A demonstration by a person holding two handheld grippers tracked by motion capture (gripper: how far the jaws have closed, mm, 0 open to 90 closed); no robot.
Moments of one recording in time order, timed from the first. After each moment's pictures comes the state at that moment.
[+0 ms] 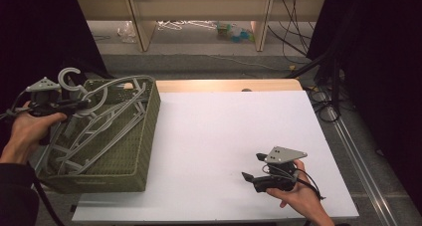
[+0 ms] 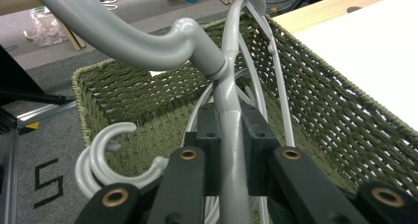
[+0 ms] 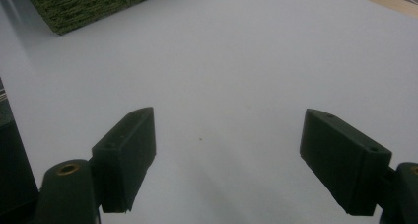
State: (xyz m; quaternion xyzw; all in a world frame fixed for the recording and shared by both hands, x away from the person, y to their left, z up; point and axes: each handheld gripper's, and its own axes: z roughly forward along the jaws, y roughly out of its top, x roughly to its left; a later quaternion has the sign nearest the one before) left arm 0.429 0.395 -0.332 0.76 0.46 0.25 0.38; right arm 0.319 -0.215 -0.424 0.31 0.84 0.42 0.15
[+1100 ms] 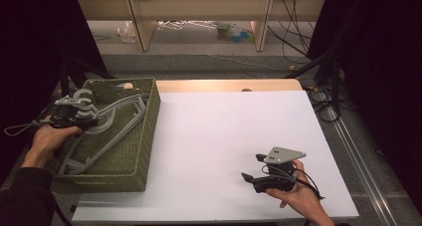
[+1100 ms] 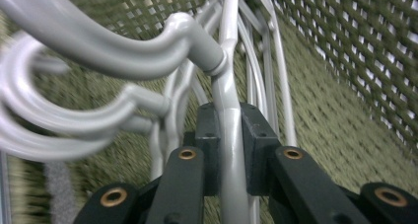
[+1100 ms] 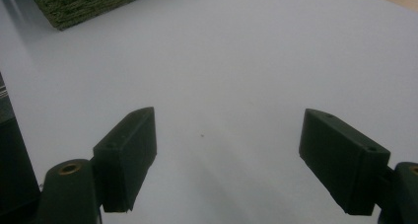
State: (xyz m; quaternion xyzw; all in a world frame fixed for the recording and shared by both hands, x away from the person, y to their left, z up) left arm 0.444 0.390 -0.401 0.80 0.49 0.19 0.30; right arm 0.319 -0.215 -0.427 0.31 0.84 0.42 0.15
